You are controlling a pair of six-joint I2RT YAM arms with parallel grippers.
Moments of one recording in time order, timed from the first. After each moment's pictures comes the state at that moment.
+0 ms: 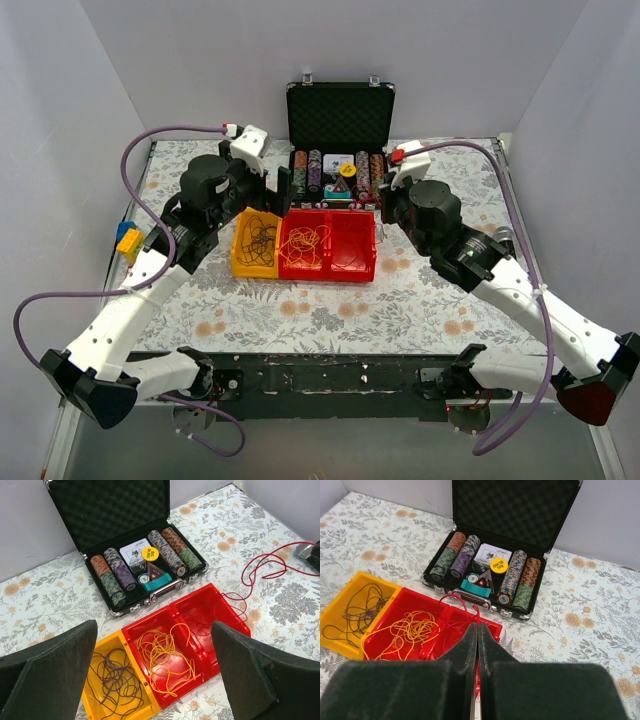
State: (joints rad) left arm -0.54 1.13 1.29 -0.35 0.03 -0.01; right arm 0.84 1.08 1.16 -0.27 0.45 0.07
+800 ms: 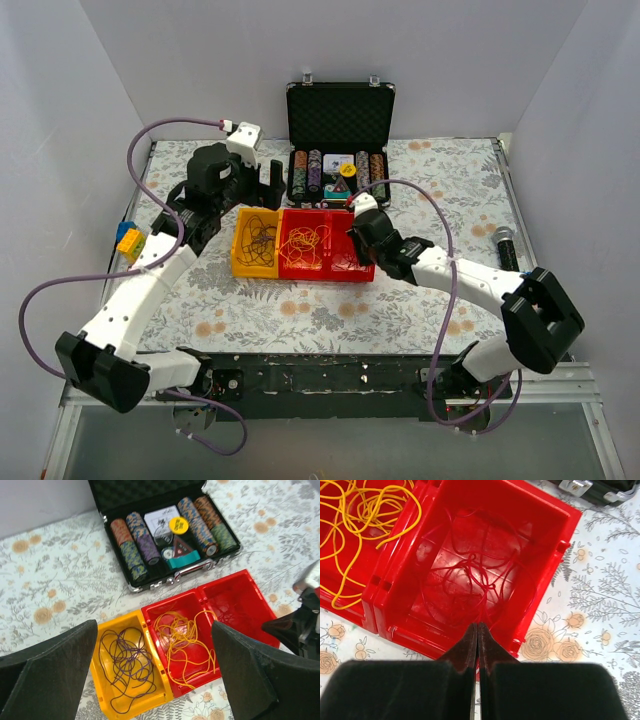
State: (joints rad) left arm -0.45 1.20 1.29 -0.39 0.02 -0.04; right arm 0.80 1.43 0.91 -0.21 0.30 0.21
